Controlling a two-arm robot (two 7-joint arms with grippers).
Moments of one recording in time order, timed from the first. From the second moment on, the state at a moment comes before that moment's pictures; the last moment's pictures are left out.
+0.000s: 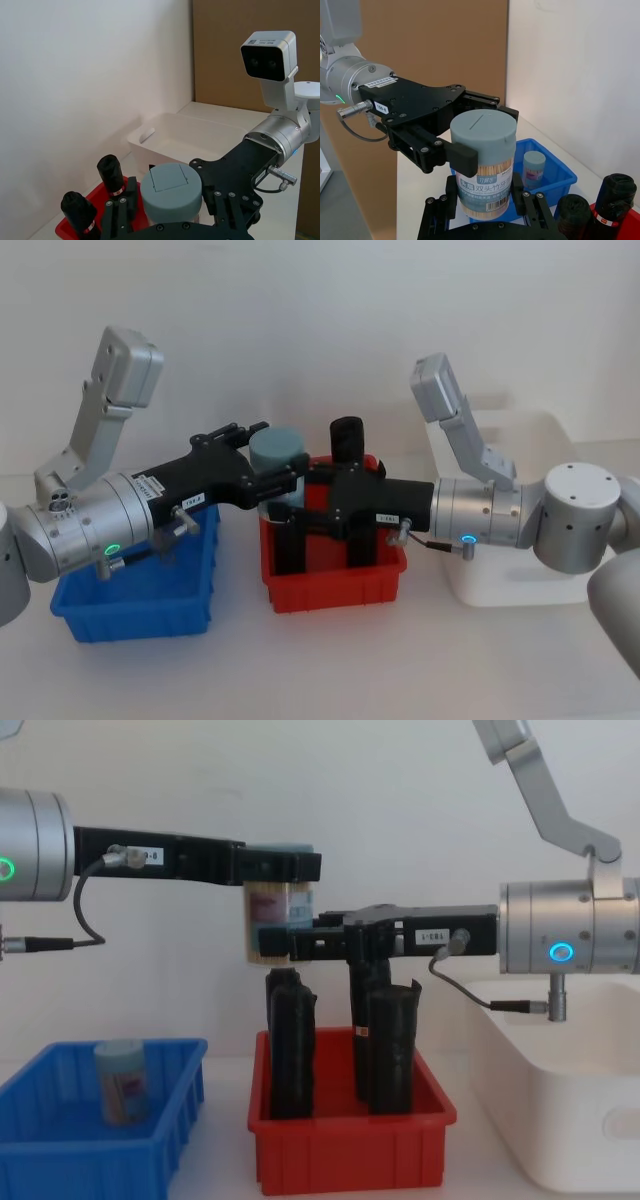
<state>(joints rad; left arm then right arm) -0.47 0.44 0.27 -1.57 -0.41 0.33 -0.67 0.71 0.12 -0.38 -1.02 0.26 0.06 1.04</state>
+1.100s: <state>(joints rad) -0.47 0.44 0.27 -1.57 -0.41 0.33 -0.67 0.69 0.16 -0.36 -1.03 0.29 0.07 0.95</state>
